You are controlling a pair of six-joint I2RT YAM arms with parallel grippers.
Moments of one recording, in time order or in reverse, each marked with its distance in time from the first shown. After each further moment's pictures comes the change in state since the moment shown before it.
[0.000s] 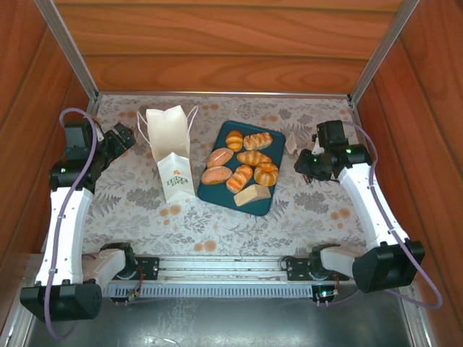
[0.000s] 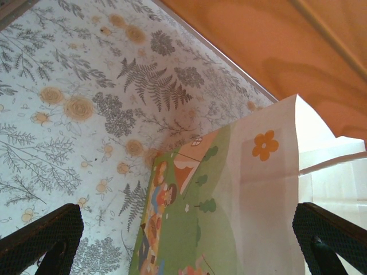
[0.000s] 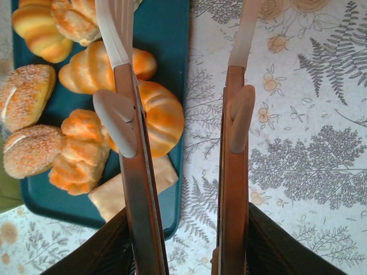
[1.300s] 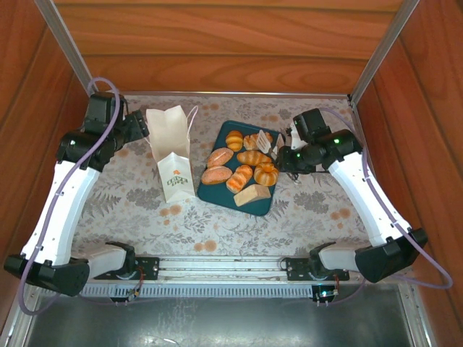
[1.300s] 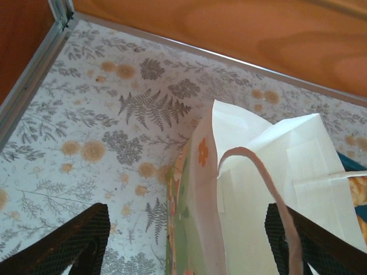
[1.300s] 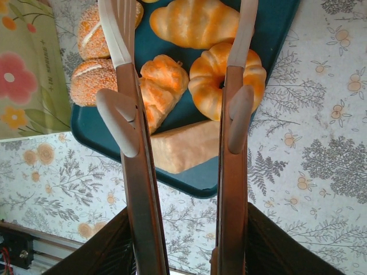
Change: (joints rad) left arm -0.317 0.210 0.359 -0.213 -0.339 0.170; right arm 0.249 0.090 0.236 -0.166 -0.013 -0.047
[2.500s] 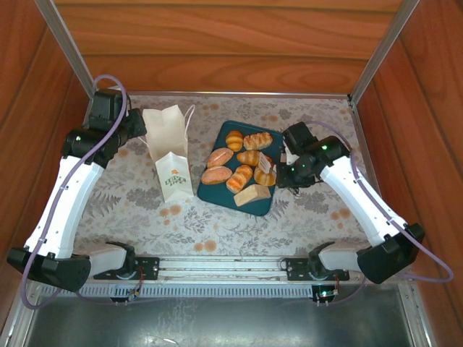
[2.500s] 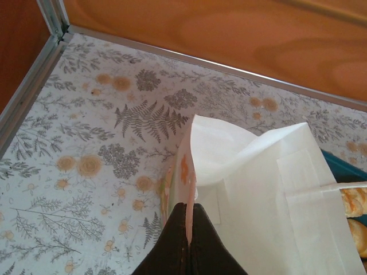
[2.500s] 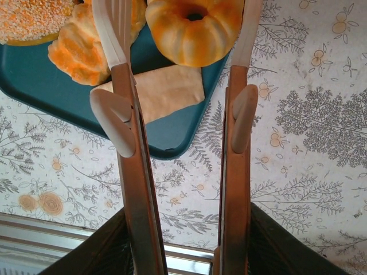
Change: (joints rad) left arm 0.004 0.025 -0.012 0.072 -0.004 0.036; right arm 0.070 -0.006 -0.105 -0.077 0.108 -0.001
